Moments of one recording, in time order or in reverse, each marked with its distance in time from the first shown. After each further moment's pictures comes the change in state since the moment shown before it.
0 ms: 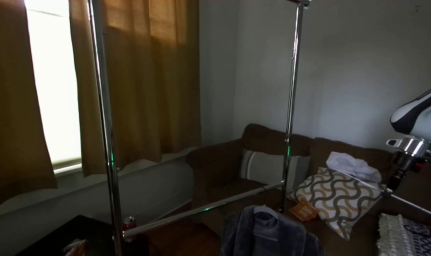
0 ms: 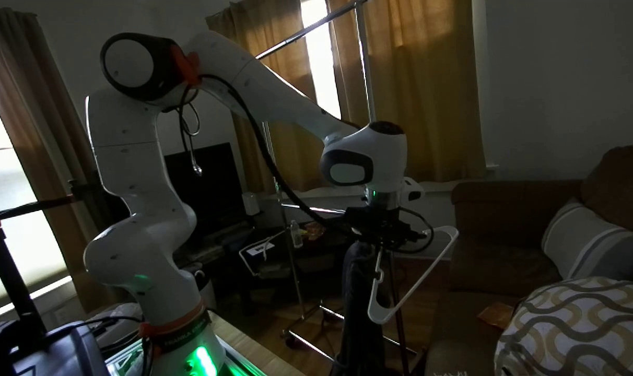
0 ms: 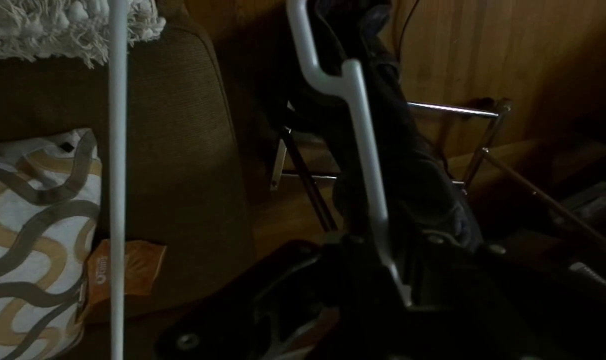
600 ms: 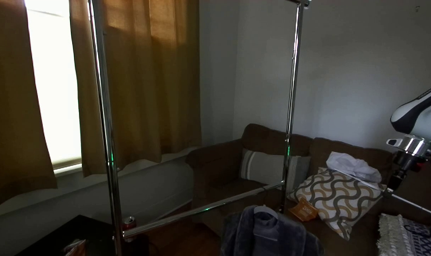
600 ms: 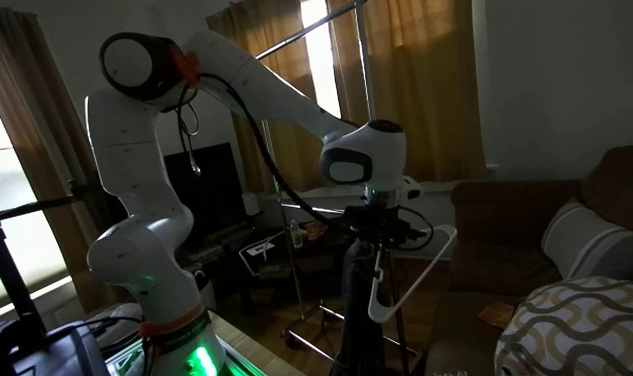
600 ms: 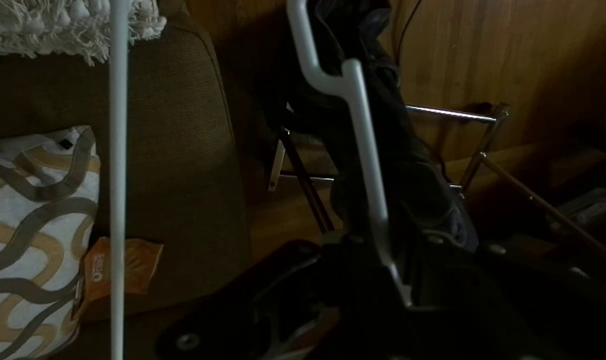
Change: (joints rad) arm 0.086 -0.007 -0.086 -0.001 0.001 -0.008 -0.013
